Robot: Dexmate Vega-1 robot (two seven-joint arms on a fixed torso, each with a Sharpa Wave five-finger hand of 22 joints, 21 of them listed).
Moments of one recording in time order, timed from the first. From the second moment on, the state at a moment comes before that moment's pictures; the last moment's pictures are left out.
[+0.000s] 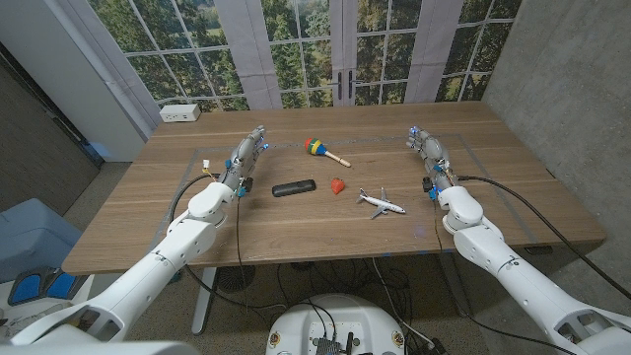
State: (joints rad) left arm 0.91 0.57 0.37 -1.42 -0.59 -0.26 0.05; left_hand 0.22 0.12 0.60 0.00 0.22 -0.04 -0.05 0.18 0.17 -0.12 -0.06 0.20 0.17 -0.13 -0.04 0.18 0.17 -0.11 -0.03 0.45 0.16; right arm -0.91 -0.49 -0.37 -1.35 0.43 0.40 -0.21; right_hand 0.41 0.18 0.50 -0.12 0.19 0.38 0.07 0.21 0.18 0.33 0.05 0.24 0.22 0.18 -0.01 0.39 0.35 0.24 0.01 0.54 0.17
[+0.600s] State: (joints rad) left arm 0.91 0.58 0.37 -1.42 -0.56 -0.25 0.07; left_hand 0.23 0.11 0.60 -0.03 0.20 -0.03 -0.05 0.18 0.17 -0.10 -0.06 0.20 0.17 -0.12 -0.03 0.18 0.17 -0.08 -0.03 0.44 0.17; right arm -0.92 -0.52 -0.43 -1.42 0.16 0.36 -0.39; right_hand 0.44 0.18 0.51 -0.14 0.20 0.43 0.06 0.22 0.19 0.38 0.04 0.26 0.23 0.22 -0.03 0.42 0.36 0.29 0.00 0.54 0.17
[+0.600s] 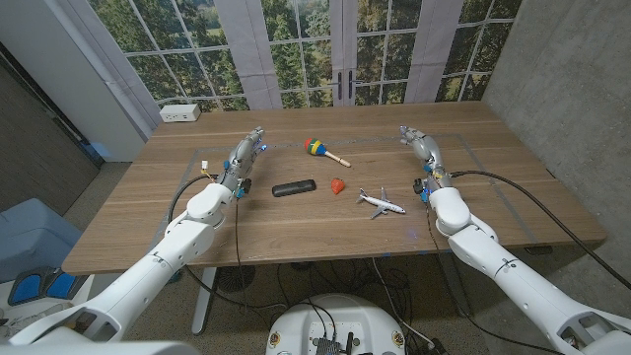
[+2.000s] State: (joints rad) left arm 0.90 0.57 0.39 -1.40 -0.54 -0.25 0.07; left_hand 0.17 0.08 0.56 -0.02 0.20 -0.01 -0.06 0.18 0.17 -0.10 -0.07 0.20 0.17 -0.12 -0.03 0.18 0.17 -0.05 -0.04 0.41 0.17; right arm -0.90 -0.57 -0.53 -1.56 -0.17 0.20 -0.48; right_hand 0.48 0.18 0.53 -0.15 0.21 0.46 0.04 0.22 0.19 0.39 0.02 0.26 0.23 0.22 -0.03 0.43 0.38 0.29 -0.01 0.54 0.17
